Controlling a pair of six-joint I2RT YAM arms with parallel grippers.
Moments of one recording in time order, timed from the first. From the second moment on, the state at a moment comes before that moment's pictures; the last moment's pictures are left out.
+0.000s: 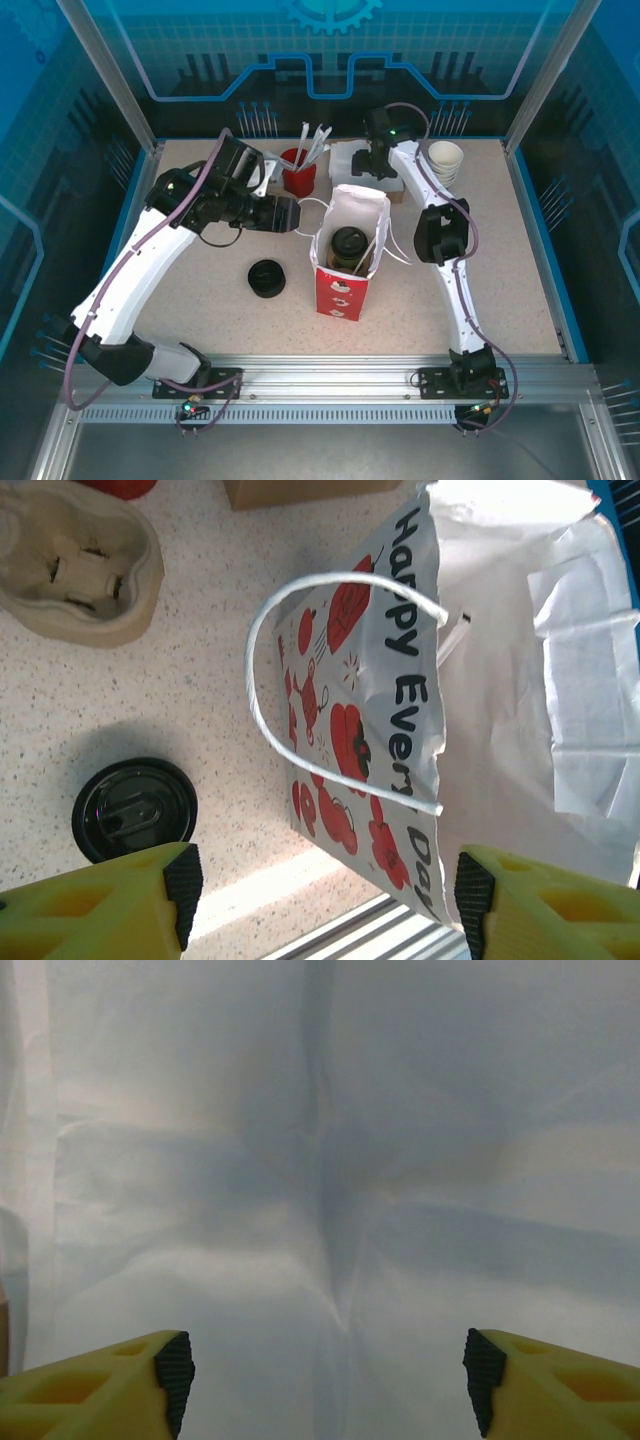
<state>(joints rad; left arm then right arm) -0.53 1.40 1.75 -1.30 0.18 -0.42 0.30 2.60 2.59 -1.10 0.05 0.32</state>
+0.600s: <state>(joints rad) -0.53 1.41 1.76 -1.35 0.20 -0.43 0.30 2.68 2.63 -1.00 0.05 0.25</state>
